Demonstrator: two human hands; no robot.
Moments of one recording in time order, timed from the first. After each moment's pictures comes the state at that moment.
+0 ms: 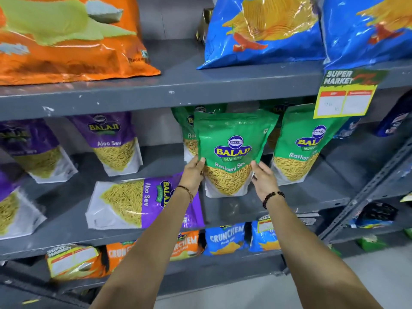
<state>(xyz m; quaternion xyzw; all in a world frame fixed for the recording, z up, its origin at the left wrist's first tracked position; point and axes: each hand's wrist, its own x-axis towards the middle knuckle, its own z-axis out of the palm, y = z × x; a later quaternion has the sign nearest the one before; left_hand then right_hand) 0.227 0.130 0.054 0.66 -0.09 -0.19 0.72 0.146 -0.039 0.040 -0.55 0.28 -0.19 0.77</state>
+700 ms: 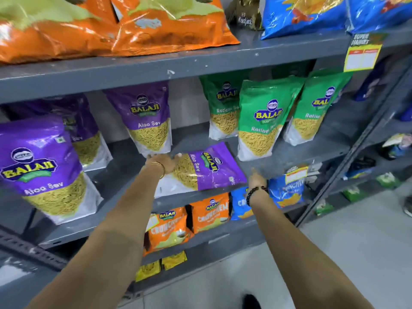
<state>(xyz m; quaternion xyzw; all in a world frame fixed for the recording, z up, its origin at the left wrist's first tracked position) 0.305 0.356 0.049 0.96 -0.23 -0.15 0.01 0.114 0.177 0.019 -0.51 0.52 -0.18 0.66</state>
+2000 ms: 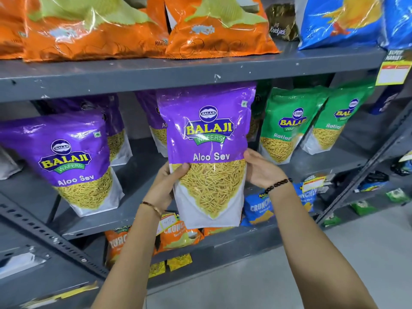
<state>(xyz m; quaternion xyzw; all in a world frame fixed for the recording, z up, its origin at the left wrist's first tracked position) 0.213 0.448 0.083 0.53 -0.19 -0.28 0.78 0.134 0.210 0.086 -0.48 0.00 0.01 0.88</state>
